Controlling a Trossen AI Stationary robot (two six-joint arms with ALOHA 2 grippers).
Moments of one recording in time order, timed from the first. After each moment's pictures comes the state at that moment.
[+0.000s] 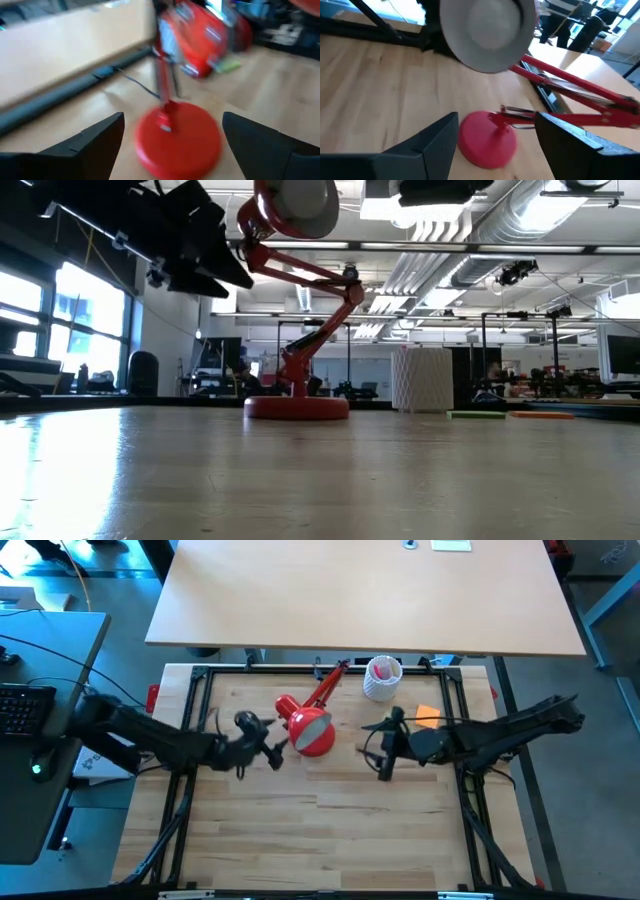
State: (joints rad) left arm -0.23 1.18 0.56 0.08 -0.87 -0.40; right arm 0.27 1.15 0.90 -0.17 0.55 -0.09
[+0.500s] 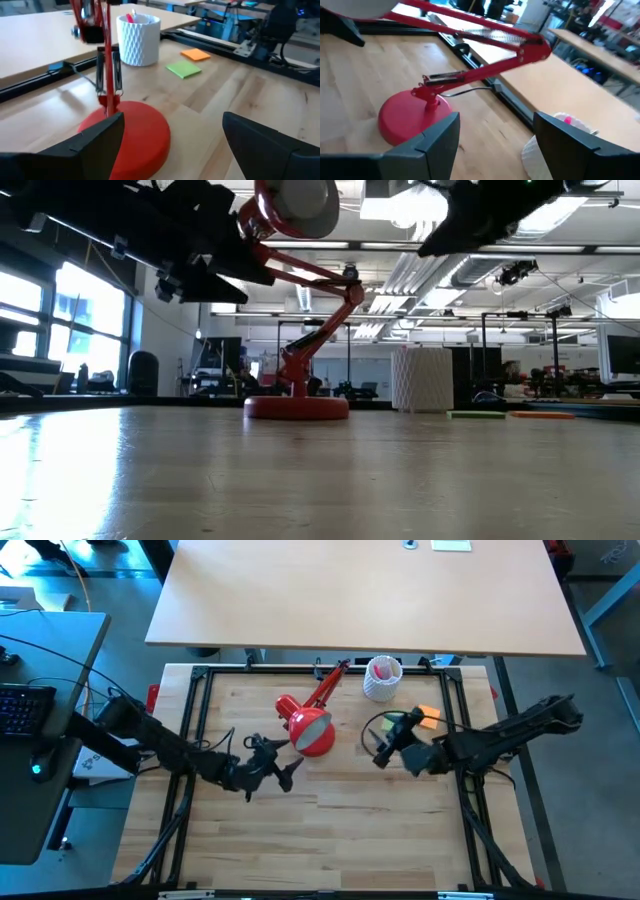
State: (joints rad) left arm -0.38 1.43 0.56 0.42 -0.95 -0.46; right arm 0.29 1.16 0.75 -0.17 1.01 0.17
